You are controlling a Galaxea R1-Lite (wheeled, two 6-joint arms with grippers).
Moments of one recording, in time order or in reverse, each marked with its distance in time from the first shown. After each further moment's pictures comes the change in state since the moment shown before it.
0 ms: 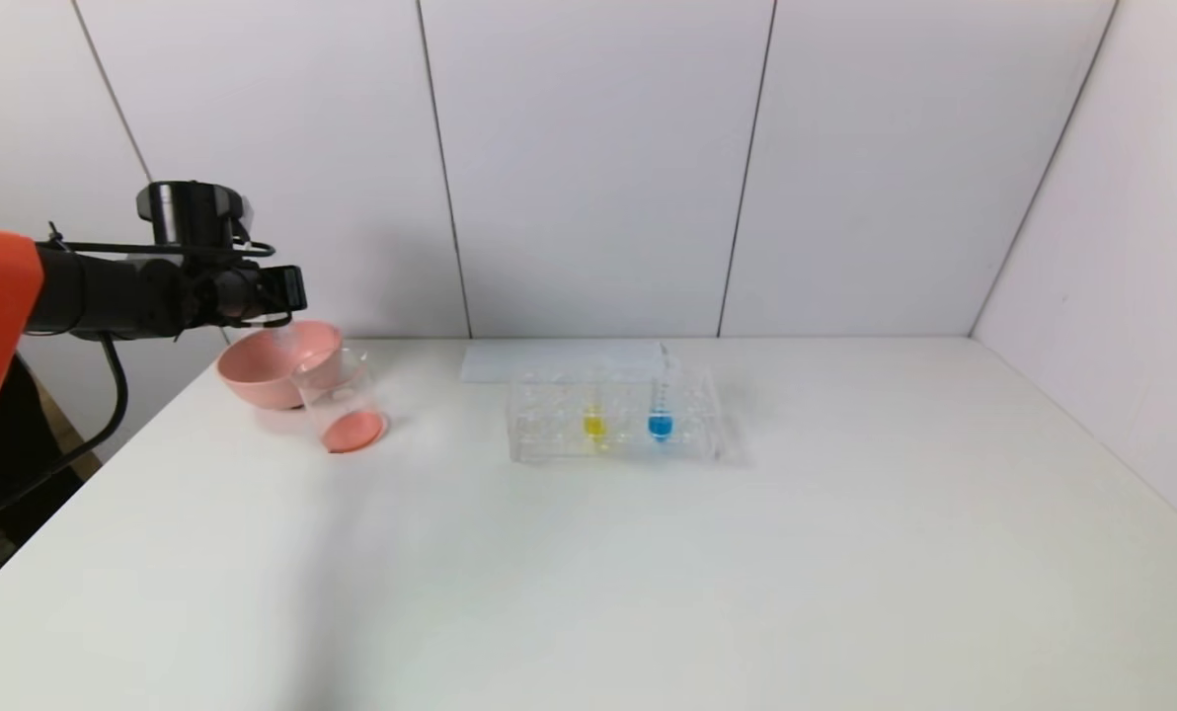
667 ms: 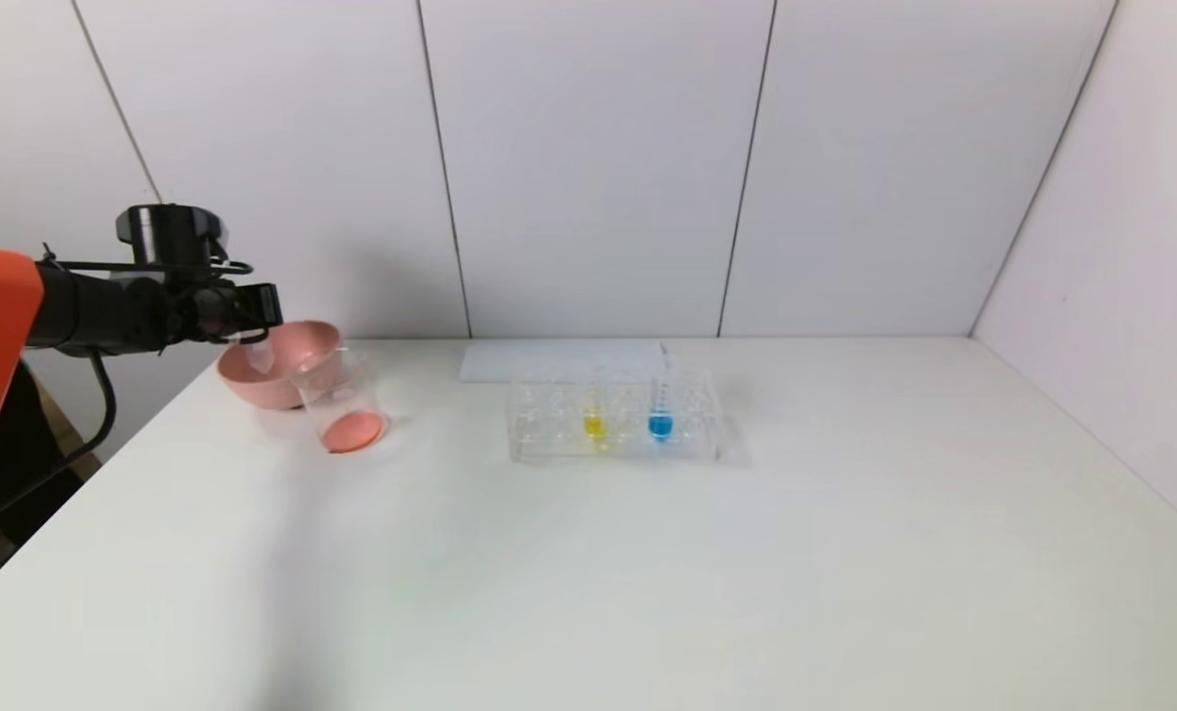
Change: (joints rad) left arm 0.072 0.052 -0.012 -0.006 -0.024 0.006; right arm 0.000 0.000 0.000 0.000 0.000 0.000
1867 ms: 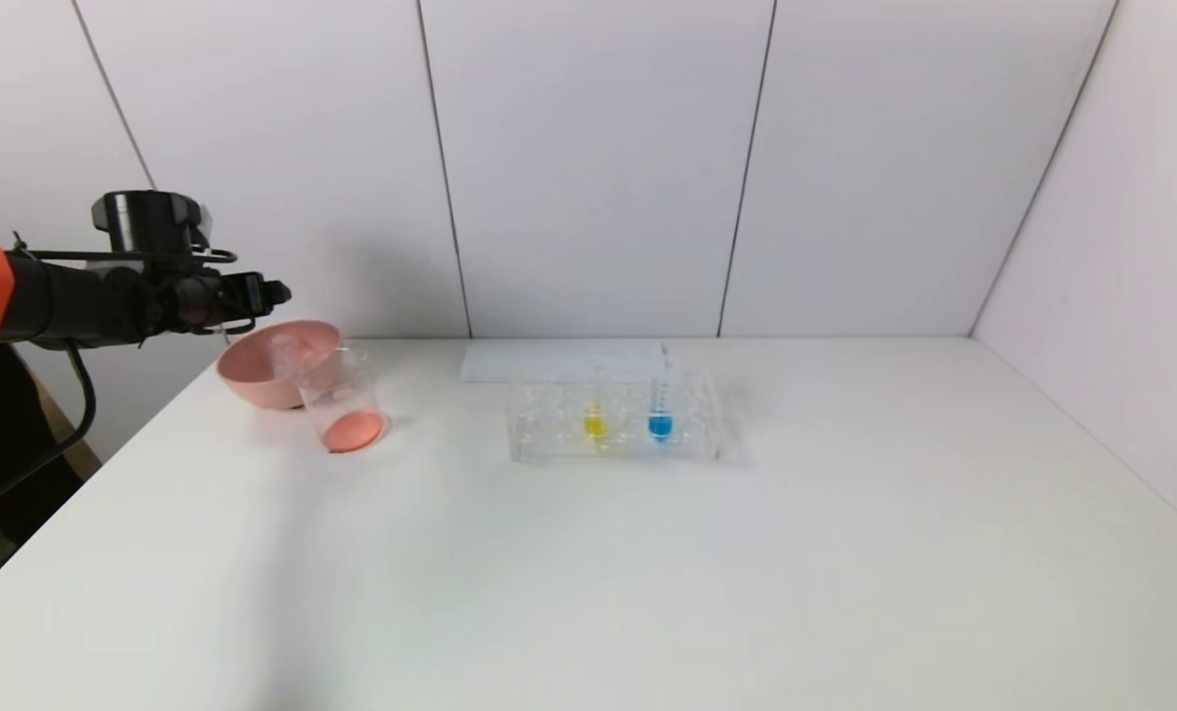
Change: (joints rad) left arm 0.007 -0.054 0.024 0.000 -0.010 0.002; right arm 0.000 0.000 0.000 0.000 0.000 0.000
